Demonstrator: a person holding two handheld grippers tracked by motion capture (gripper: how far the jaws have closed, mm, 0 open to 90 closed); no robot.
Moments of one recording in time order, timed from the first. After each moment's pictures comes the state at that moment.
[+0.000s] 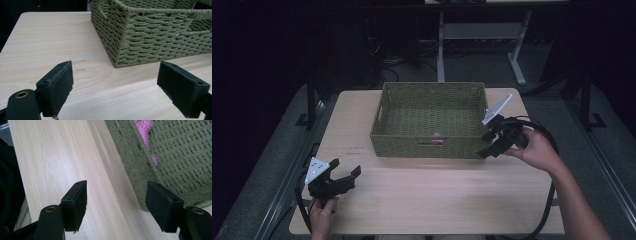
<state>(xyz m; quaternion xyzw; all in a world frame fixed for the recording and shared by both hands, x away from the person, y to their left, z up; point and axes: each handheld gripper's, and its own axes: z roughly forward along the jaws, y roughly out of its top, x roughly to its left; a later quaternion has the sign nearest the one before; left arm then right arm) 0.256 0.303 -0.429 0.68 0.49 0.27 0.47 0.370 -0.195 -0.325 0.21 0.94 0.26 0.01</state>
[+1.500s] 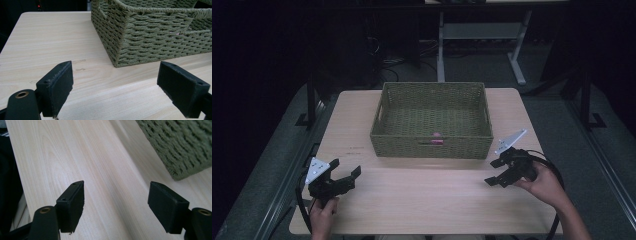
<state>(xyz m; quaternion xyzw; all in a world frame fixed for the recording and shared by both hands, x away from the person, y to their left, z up) 0.255 0.302 -0.430 0.68 0.49 0.27 0.47 0.319 -0.228 -0.397 0.25 0.93 0.28 0.00</state>
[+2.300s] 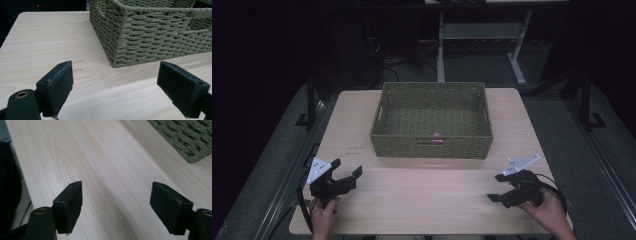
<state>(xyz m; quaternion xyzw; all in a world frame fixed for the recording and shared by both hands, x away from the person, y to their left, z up) 0.256 0.298 -0.430 0.68 0.49 0.27 0.47 0.261 -0.236 -0.421 0.29 0.90 0.33 0.06</state>
